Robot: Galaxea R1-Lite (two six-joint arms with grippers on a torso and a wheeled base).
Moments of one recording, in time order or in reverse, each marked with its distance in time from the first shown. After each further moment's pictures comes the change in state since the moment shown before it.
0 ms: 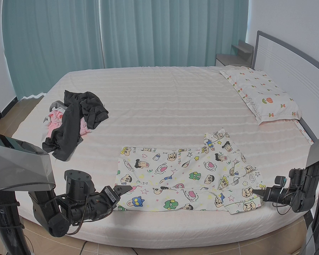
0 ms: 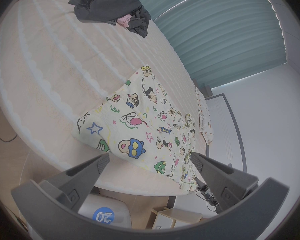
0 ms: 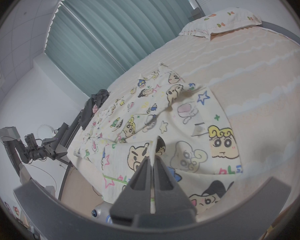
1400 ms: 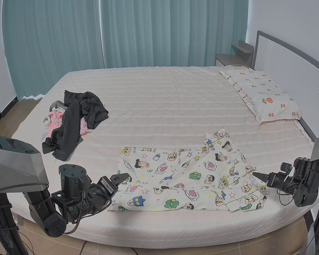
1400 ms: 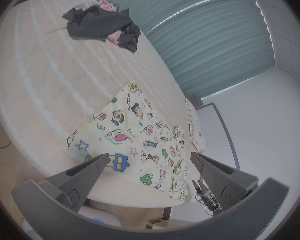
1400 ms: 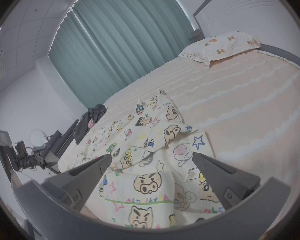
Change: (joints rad) left arm -0.018 -0.082 0.003 -0.070 0.101 -0.005; right arm 0.006 -0.125 -0.024 -0.036 -0.134 0.127
